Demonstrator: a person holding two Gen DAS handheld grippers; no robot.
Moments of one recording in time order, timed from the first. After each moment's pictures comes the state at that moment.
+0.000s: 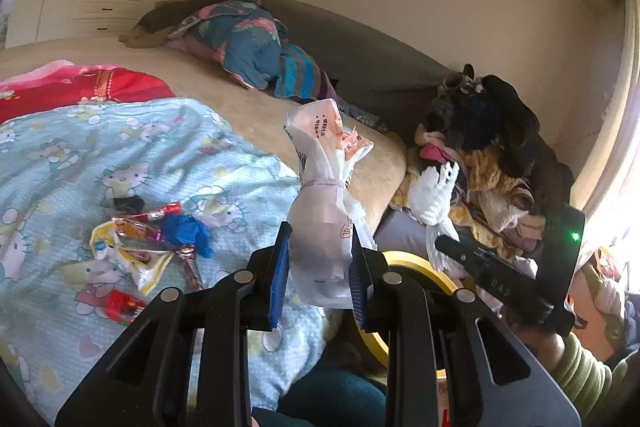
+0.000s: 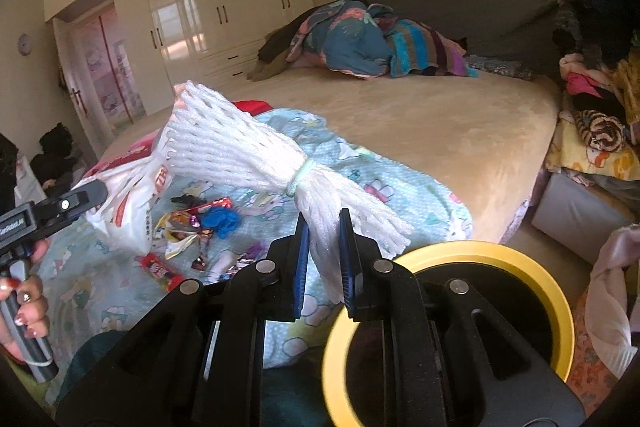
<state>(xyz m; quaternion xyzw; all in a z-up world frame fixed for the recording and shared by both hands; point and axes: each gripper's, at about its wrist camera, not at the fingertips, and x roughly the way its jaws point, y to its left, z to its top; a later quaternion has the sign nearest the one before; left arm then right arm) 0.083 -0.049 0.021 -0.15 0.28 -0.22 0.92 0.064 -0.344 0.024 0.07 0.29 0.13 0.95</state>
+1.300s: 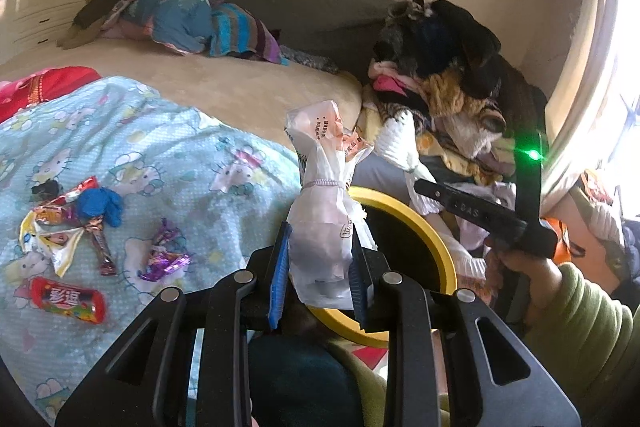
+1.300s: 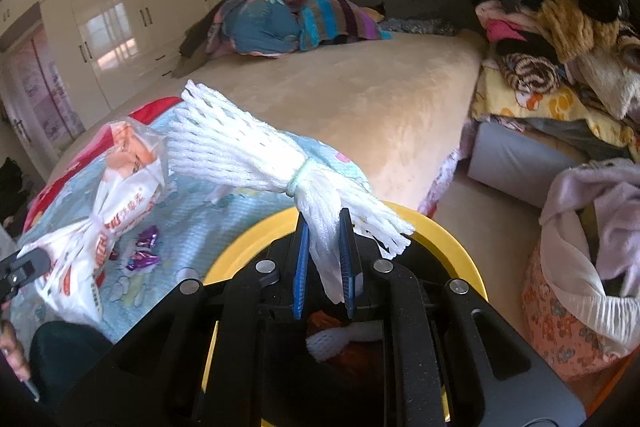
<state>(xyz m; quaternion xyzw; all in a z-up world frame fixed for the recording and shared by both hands) 0.073 -0.152 -0.012 -0.06 0.33 -0.30 0.89 0.068 -0.452 -0.021 0.11 0.34 0.01 0.93</state>
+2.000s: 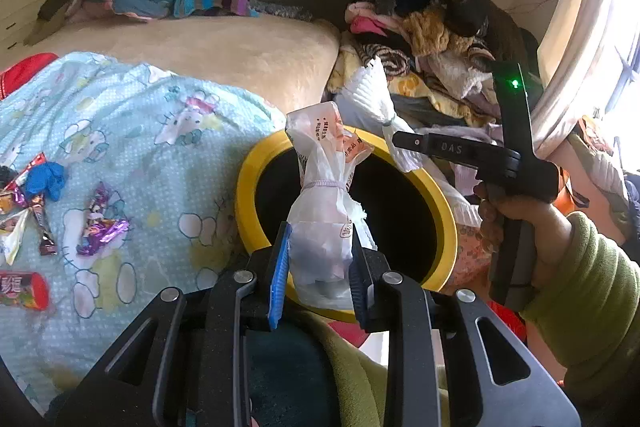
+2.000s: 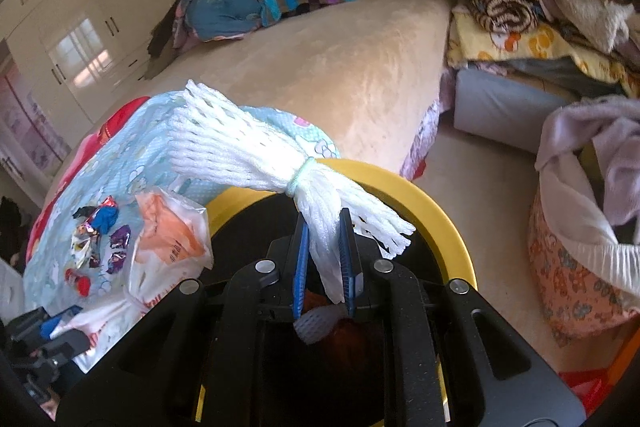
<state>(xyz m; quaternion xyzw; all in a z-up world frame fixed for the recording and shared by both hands) 0.073 -0.214 -0.060 0.00 0.40 -0.33 0.86 0.074 -0.493 -0.063 0.18 0.39 -0.02 0.90</state>
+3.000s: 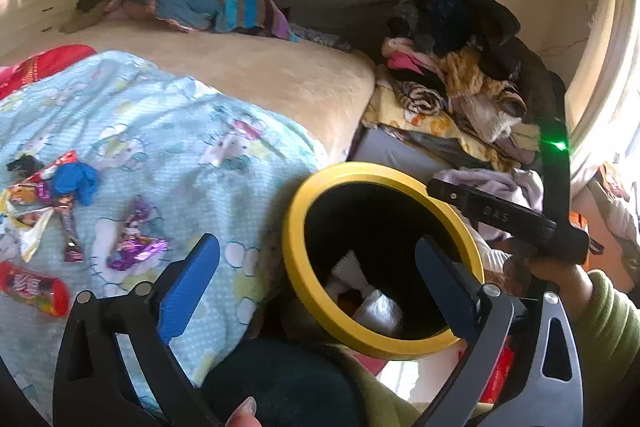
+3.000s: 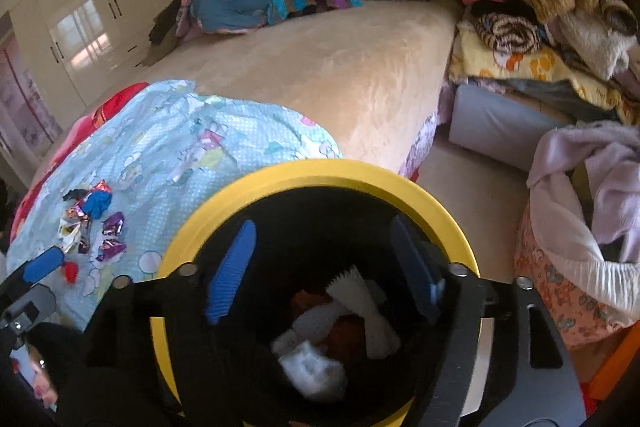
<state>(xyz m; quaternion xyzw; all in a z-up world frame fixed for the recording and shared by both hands) 0.094 -0.187 -0.051 -0.05 0.36 -0.27 0.89 0.071 -0.466 -0.051 0.12 0.37 -0.03 0.92</state>
